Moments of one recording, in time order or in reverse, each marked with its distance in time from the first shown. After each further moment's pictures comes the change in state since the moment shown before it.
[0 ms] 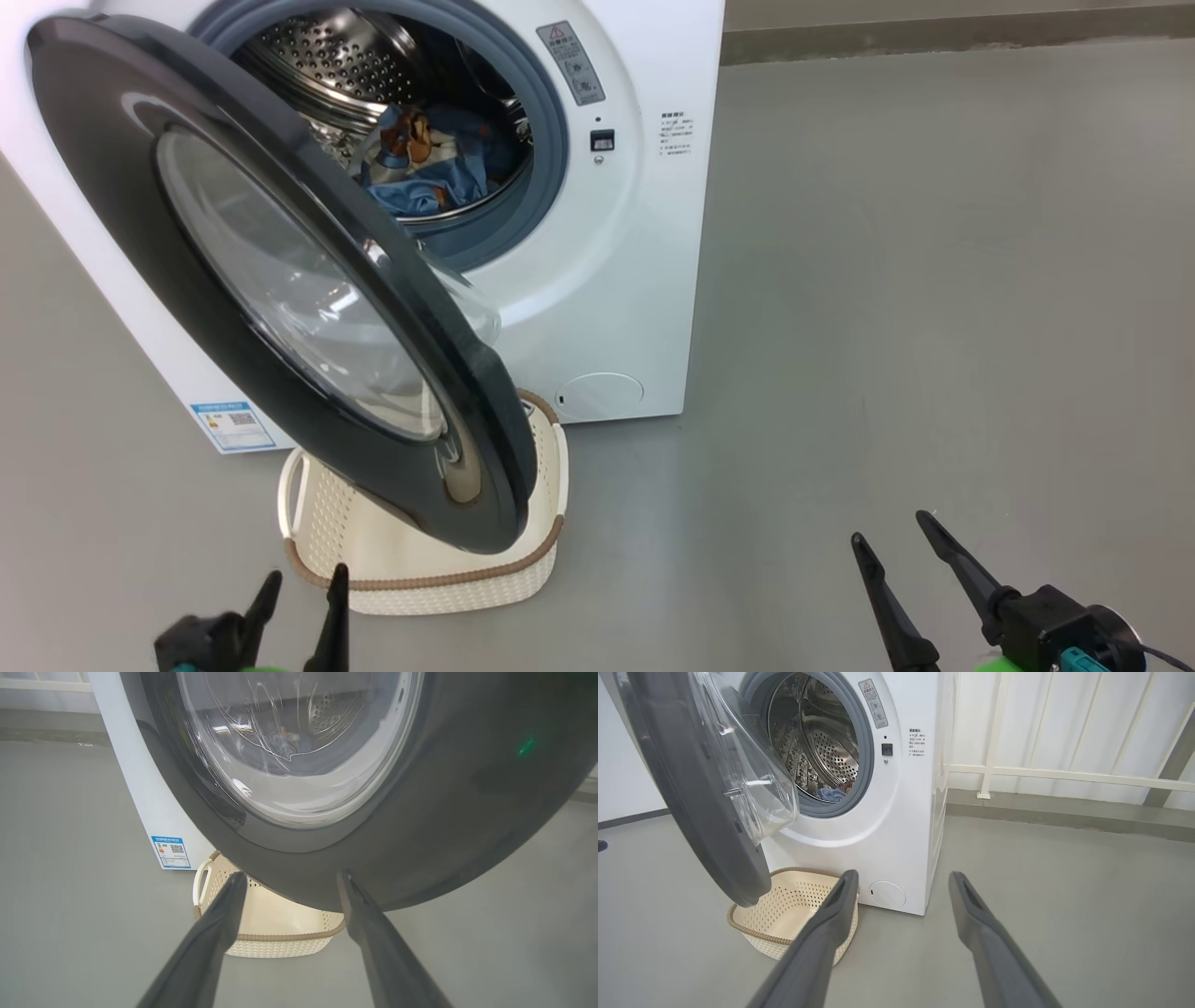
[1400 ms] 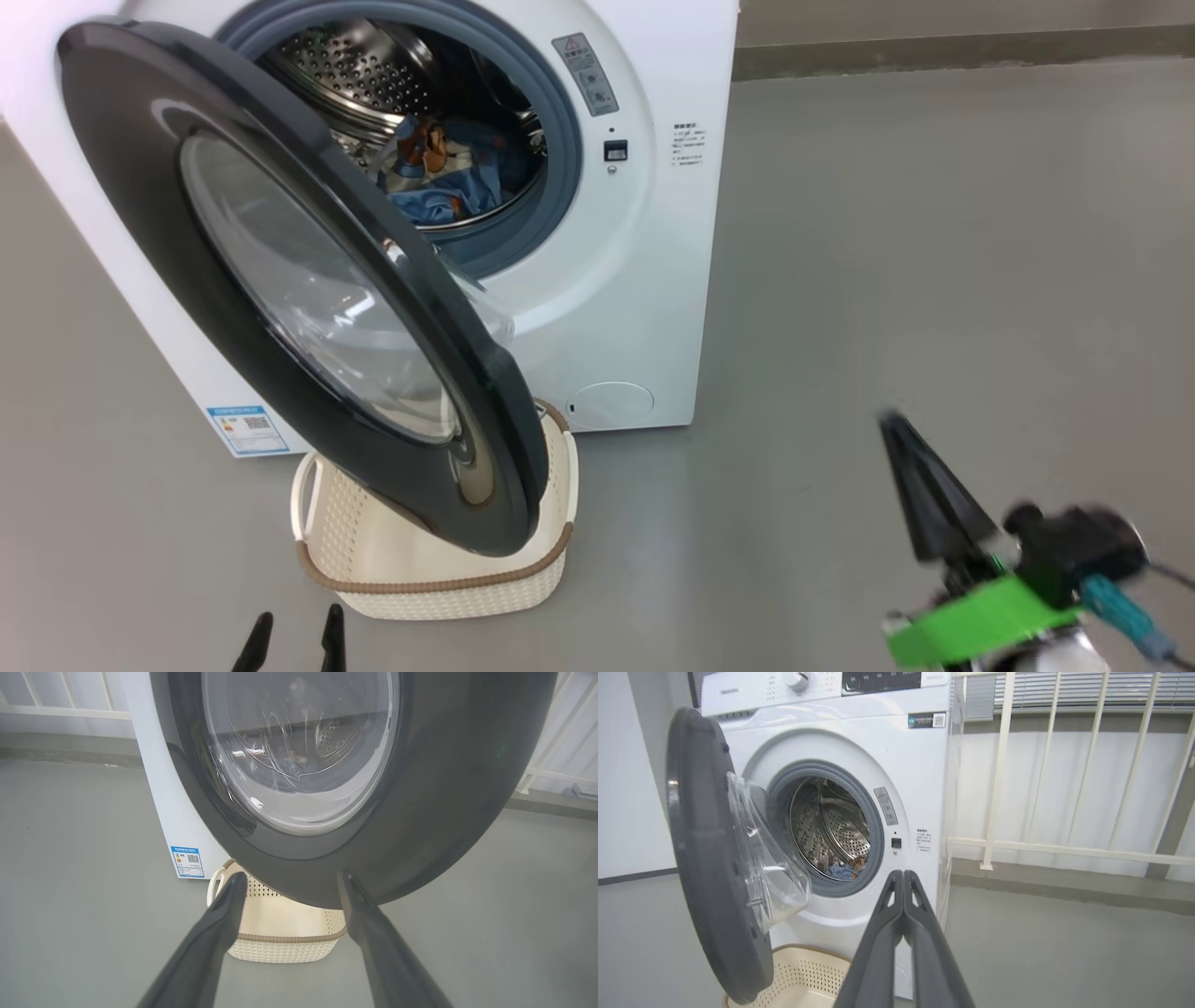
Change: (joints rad) left arm 0.200 -0.091 0.150 -0.225 0.152 -0.026 0.000; right arm -0.092 0.030 -0.025 -0.112 0.010 0.000 0.000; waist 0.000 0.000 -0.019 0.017
